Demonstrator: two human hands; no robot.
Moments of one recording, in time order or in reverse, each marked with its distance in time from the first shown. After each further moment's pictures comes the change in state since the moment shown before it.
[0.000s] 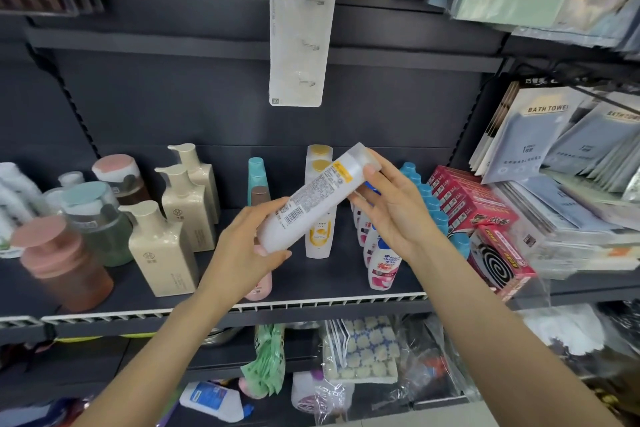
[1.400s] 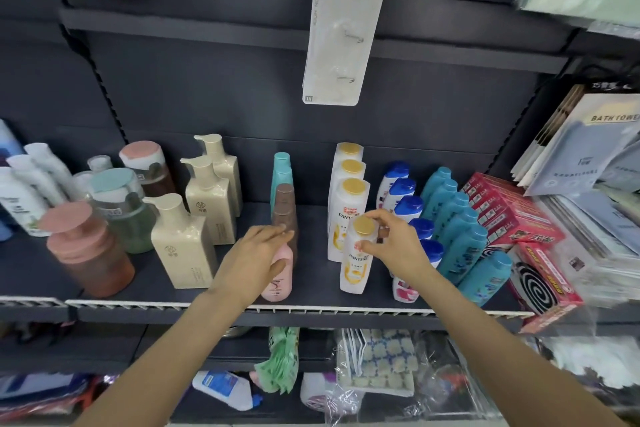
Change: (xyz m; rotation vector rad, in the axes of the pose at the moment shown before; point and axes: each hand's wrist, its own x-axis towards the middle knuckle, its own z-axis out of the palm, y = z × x) left_hand 0.020 -0.073 0.004 0.663 -0.245 0.002; right_hand 0.038 0.084 -0.052 -1.111 -0.014 0.032
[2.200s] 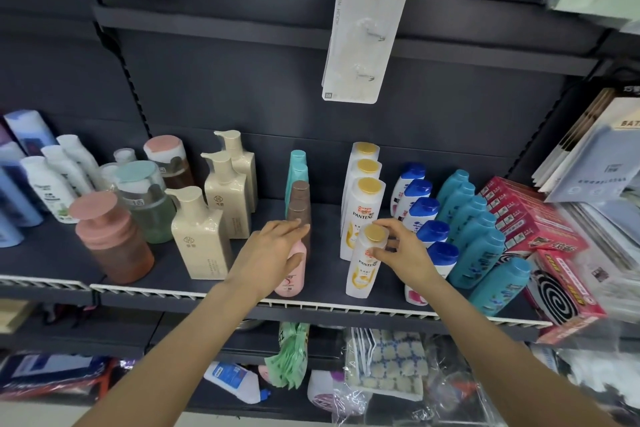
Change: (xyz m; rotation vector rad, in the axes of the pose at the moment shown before) left_hand -0.002 0.005 -0.005 0.052 -0.022 -0.022; right_hand 0.002 0.024 0.014 0.135 -0.078 0.058
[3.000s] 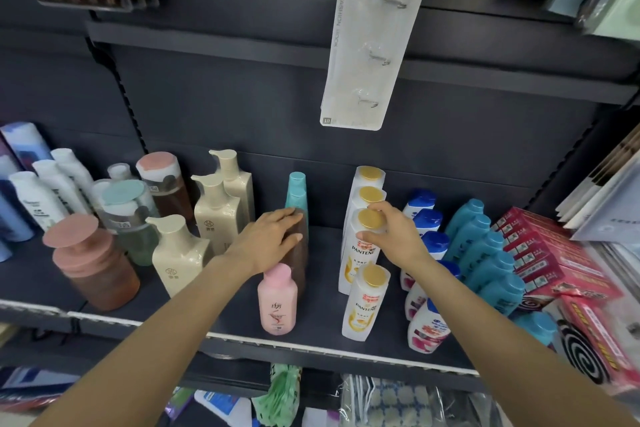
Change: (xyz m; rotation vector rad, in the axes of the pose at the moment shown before) left_hand 0.089 -0.032 -0.004 -0.062 -0.120 -0.133; right_hand 0.090 -0.040 -0.015 -0.340 0.024 -0.047
